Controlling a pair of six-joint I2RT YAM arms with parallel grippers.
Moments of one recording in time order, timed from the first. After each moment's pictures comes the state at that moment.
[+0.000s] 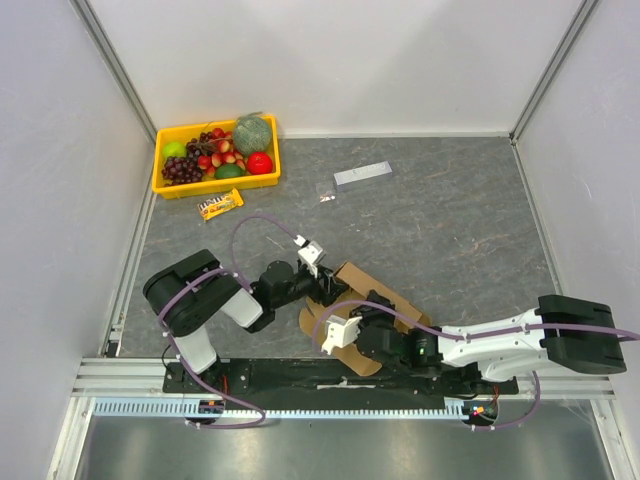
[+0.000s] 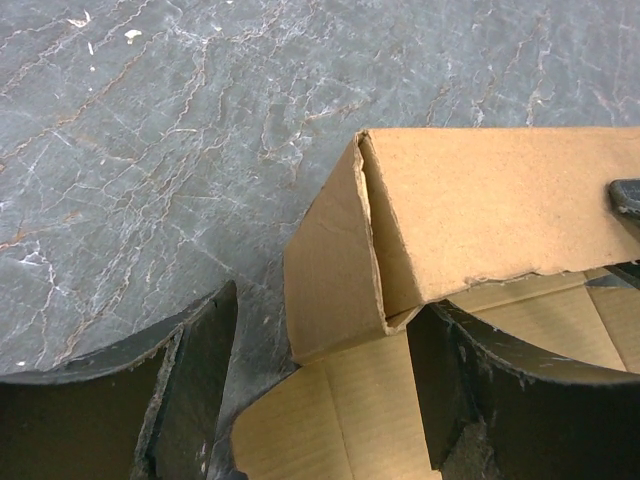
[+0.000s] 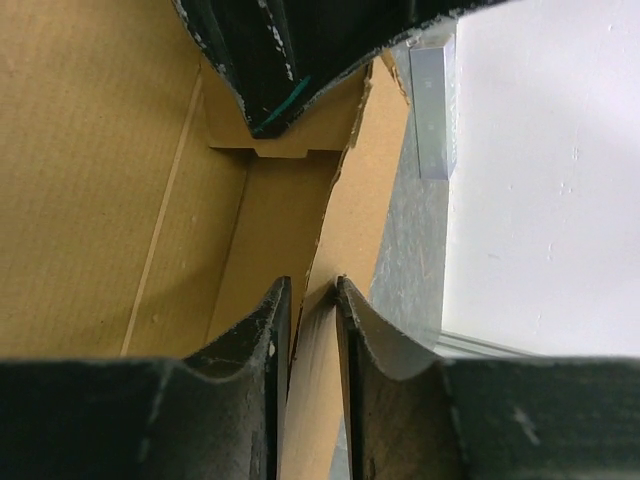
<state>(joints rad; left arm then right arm) -0.80 1.75 0.33 1.17 0.21 -0.24 1.47 1.21 0.38 0.15 0.87 -0.67</state>
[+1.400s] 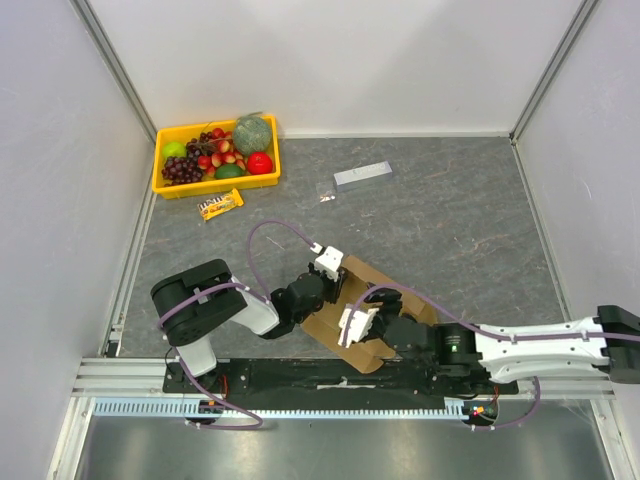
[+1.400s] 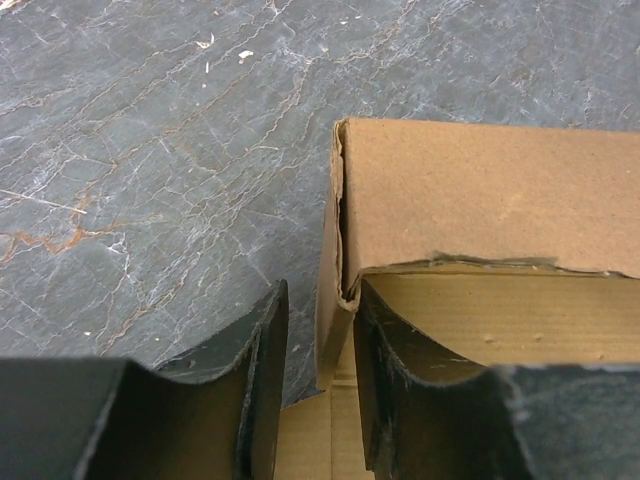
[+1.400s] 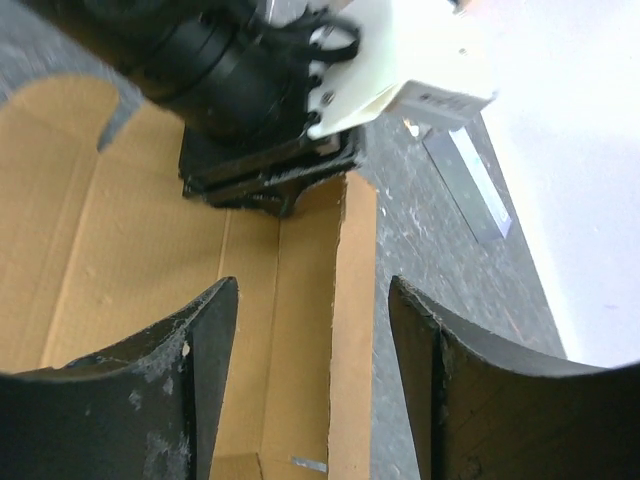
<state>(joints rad) -1.04 1.74 0.45 0.97 -0.39 -0.18 1.48 0.93 0.40 0.09 0.71 -0.51</state>
